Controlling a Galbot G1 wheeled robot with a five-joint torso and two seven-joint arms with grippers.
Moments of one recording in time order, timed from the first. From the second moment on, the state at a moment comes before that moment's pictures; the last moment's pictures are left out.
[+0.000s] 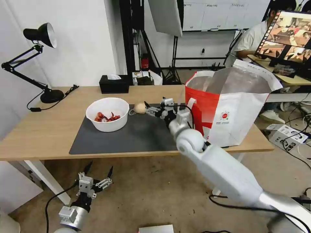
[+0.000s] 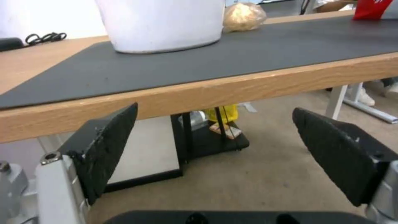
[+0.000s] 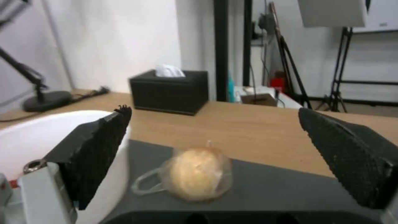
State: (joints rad) left arm 1.69 -1.16 -0.56 -1.91 -0.26 -0.28 0.04; right arm -0.40 1.18 -0.32 1.51 0.78 -0.12 0.31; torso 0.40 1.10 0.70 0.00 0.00
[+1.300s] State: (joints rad) left arm 1.68 -1.17 -0.55 -1.89 -0.25 -0.31 0.04; right arm -0.09 1.57 -0.35 0.62 0.63 -0.11 -0.04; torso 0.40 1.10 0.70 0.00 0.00
